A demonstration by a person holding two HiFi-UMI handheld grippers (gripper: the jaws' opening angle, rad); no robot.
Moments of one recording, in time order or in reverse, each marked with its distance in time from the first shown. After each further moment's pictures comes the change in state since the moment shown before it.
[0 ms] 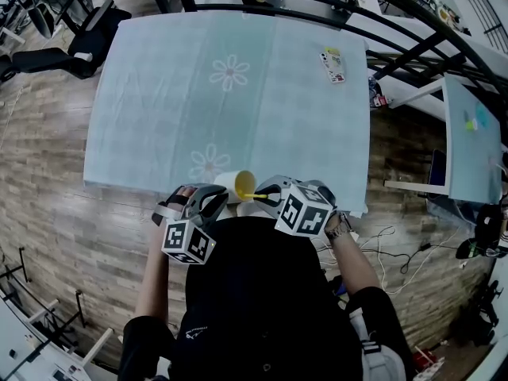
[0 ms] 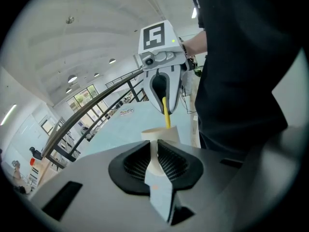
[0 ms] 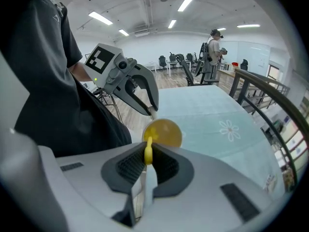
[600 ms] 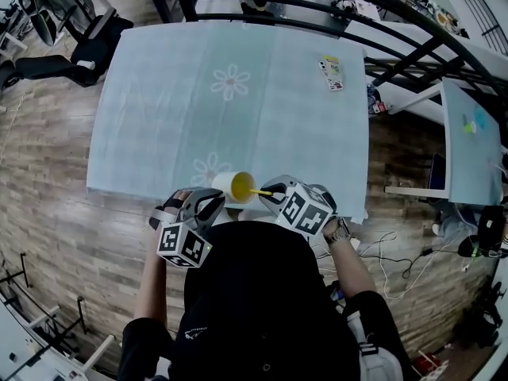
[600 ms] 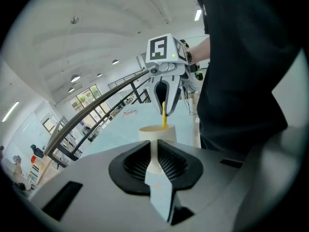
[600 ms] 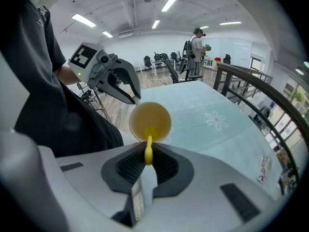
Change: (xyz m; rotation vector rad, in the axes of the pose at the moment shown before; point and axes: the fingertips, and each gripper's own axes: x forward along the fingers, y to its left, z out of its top) left arm -0.015 0.018 0.000 -0.024 -0.019 0.017; right arm -0.003 -0.029 -0.008 0.138 0.000 -0.120
